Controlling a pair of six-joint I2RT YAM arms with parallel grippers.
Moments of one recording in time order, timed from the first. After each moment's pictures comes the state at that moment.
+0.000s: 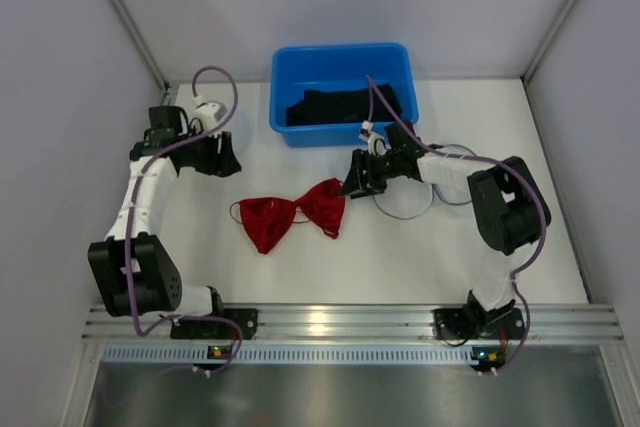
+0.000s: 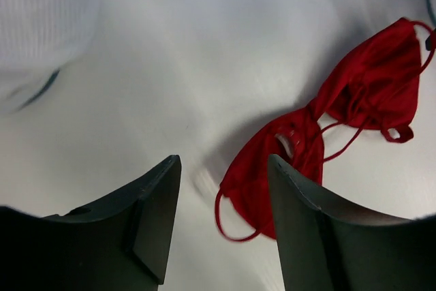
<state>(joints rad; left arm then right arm) 0.06 1.40 1.16 -0.63 0.56 0.27 0.45 1.84 1.12 -0.17 -0.78 0.44</state>
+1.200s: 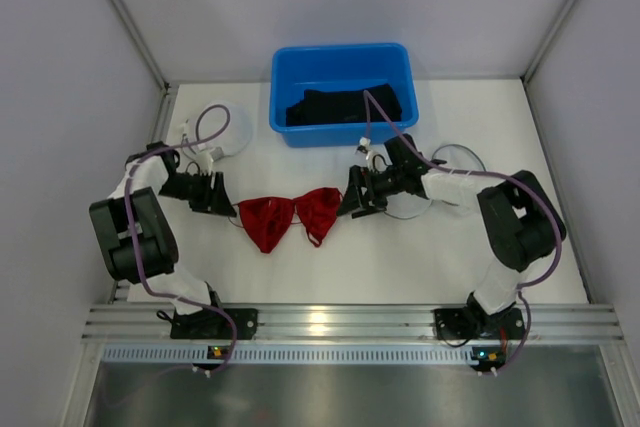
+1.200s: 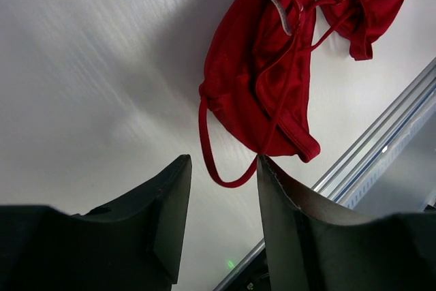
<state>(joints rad) 0.33 1.63 1.06 -1.00 0.75 0.61 0.52 1.72 0.96 -0.13 -0.85 0.46</state>
